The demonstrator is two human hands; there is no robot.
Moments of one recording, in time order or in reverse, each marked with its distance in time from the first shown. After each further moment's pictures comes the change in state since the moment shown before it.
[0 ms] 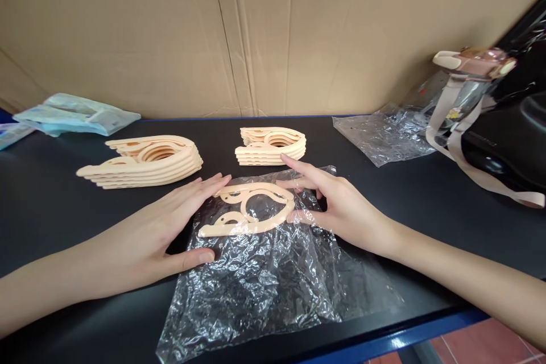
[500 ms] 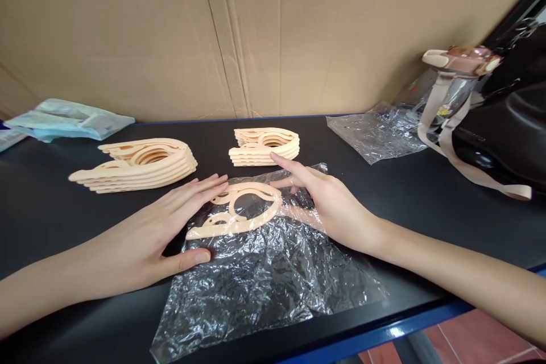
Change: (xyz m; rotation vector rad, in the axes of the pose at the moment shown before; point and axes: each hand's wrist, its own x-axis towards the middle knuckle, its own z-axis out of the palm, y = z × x) left_hand 0.003 0.004 0.000 -0.019 0.023 -0.006; right_hand 0.003 0.001 0.008 -0.063 0.045 -0.090
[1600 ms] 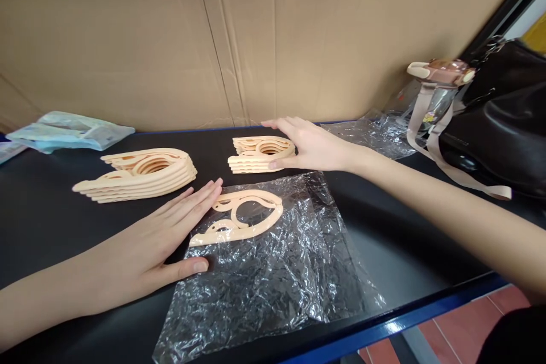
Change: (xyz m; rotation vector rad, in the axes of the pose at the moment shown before) left_hand -0.002 -0.005 -0.007 0.139 -0.134 0.056; right_hand 0.085 0.027 -0.054 -0.365 -0.065 -0.168
